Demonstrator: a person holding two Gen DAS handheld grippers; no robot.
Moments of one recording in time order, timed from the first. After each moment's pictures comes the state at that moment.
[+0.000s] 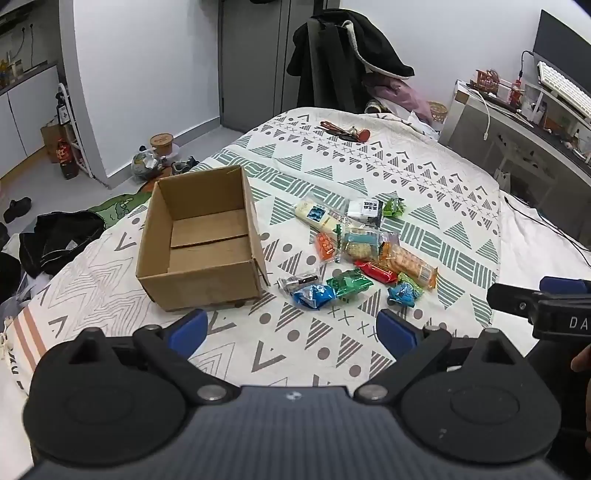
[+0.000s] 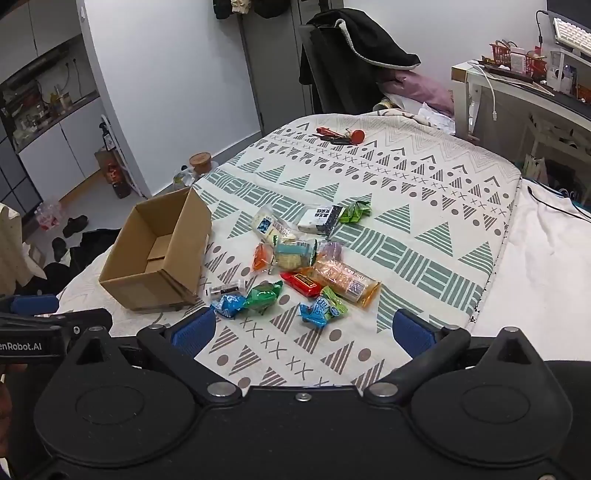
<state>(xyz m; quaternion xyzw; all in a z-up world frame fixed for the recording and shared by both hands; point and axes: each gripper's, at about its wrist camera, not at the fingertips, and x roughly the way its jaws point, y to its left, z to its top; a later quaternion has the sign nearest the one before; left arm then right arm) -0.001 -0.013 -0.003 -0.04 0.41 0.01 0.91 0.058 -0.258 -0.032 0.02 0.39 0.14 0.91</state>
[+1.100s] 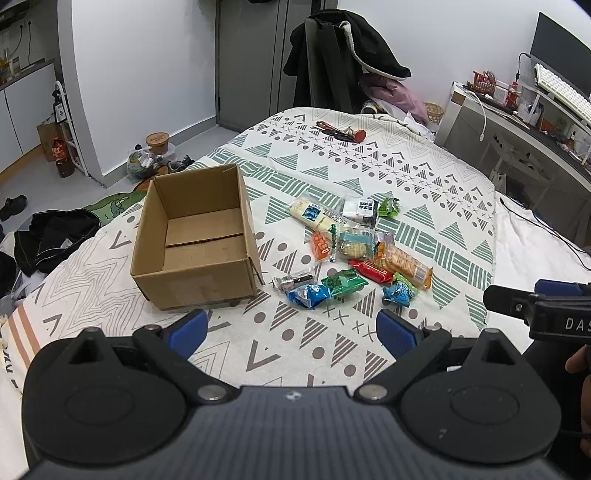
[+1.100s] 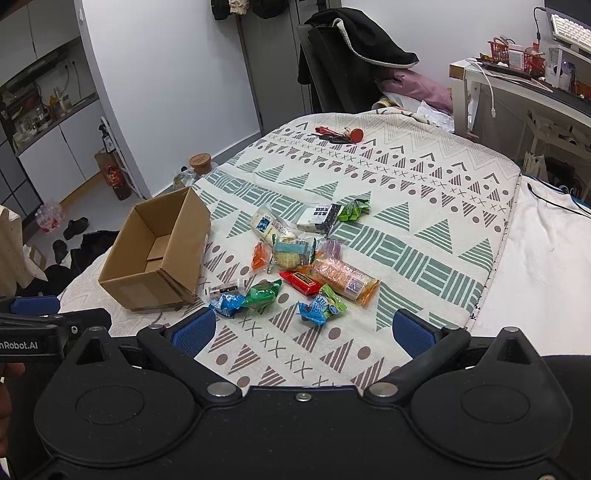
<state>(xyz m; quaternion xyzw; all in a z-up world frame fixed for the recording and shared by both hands) -0.002 -0.017 -0.007 -0.04 0.41 0.01 0.91 0.056 -0.262 -0.035 0.02 0.38 0.14 0.91</state>
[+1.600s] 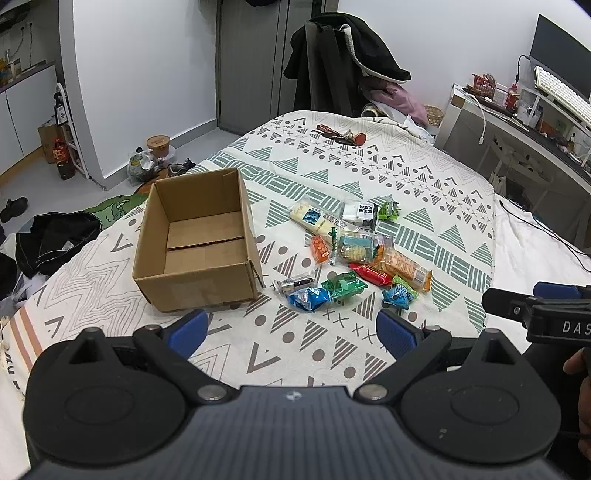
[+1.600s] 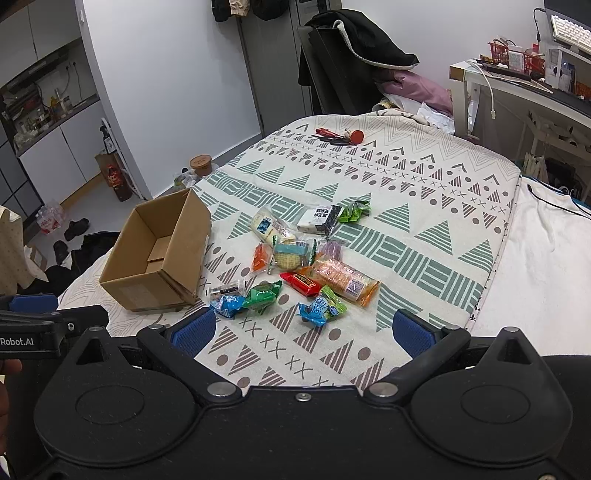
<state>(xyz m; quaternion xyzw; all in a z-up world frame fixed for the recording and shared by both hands) -0.002 -0.015 -0.002 -0.05 0.41 0.00 0.91 0.057 -0.262 -0.034 0.03 0.38 0.14 0.91</state>
